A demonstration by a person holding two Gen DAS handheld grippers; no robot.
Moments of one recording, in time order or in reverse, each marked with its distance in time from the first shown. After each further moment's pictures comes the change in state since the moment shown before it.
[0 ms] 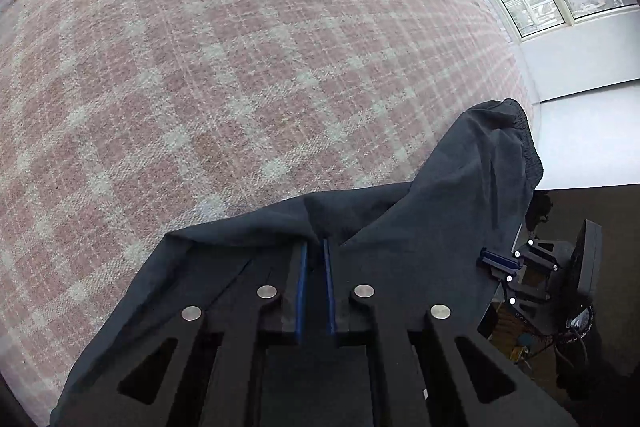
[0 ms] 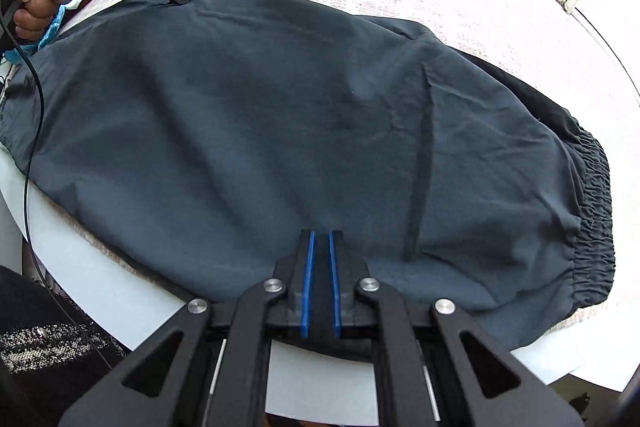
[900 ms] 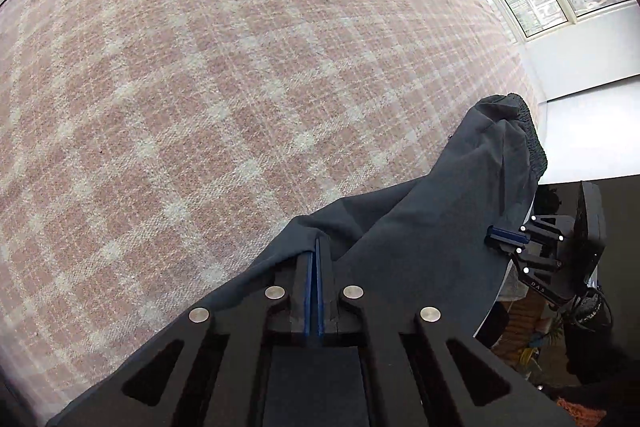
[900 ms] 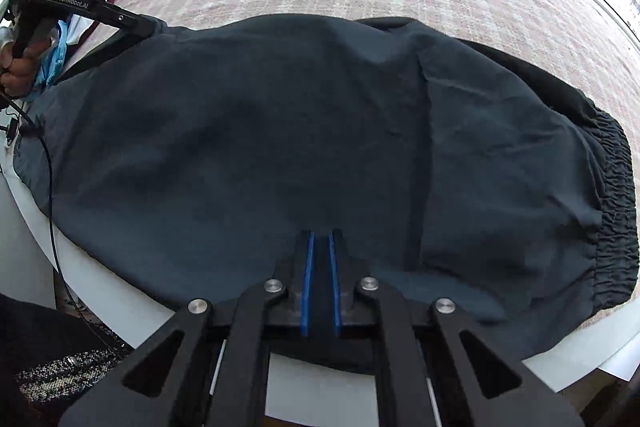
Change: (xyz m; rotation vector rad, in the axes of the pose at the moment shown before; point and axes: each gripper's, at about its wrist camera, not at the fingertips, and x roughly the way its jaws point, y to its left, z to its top) left arm -0.023 0.013 -0.014 0.006 -0.028 0.050; right arm 0.004 -0.027 -0.028 0.077 -0.003 0.093
